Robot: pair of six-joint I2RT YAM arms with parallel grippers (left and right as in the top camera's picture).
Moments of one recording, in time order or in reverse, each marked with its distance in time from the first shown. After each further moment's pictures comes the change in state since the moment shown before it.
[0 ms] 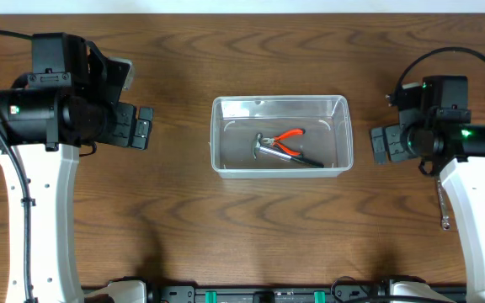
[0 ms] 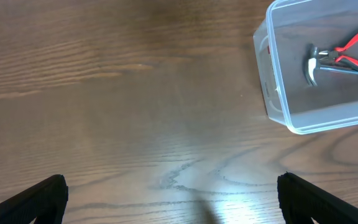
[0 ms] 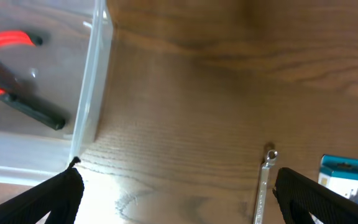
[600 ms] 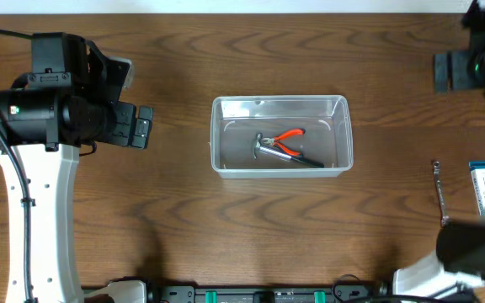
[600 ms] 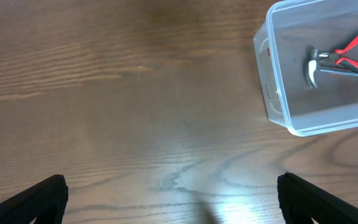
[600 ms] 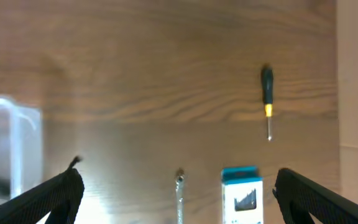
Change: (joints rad) left arm 0.000 0.000 0.000 0.007 0.000 0.000; right arm -0.201 0.452 0.877 -0.370 0.061 -0.039
